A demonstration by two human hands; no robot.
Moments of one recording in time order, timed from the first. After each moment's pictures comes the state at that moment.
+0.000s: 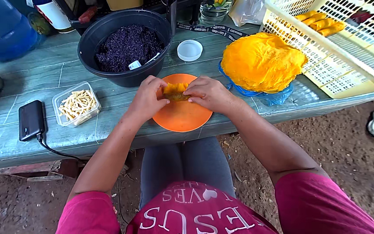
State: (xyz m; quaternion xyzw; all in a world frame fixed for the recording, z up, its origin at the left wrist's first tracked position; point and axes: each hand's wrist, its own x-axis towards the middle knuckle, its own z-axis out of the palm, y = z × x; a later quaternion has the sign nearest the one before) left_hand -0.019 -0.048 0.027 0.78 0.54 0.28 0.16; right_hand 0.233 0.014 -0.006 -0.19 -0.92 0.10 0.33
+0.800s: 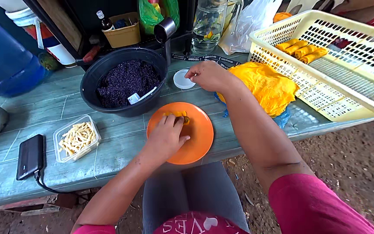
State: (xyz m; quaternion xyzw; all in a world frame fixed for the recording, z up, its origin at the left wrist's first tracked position) left_hand 0.027 -0.051 0.015 0.85 0.51 0.13 0.03; right_hand 0.218 0.111 0.084 -0.46 -0.86 0.18 0.14
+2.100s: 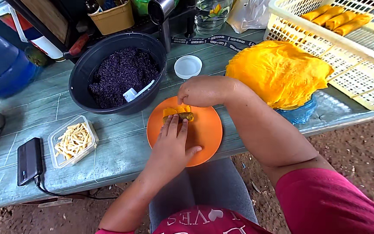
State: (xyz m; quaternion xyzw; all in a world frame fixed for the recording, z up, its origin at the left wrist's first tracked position) left_hand 0.036 -0.081 0.003 0.81 0.57 0.11 0.07; right_hand 0.184 0.076 0.084 -0.31 -0.93 0.21 -0.08
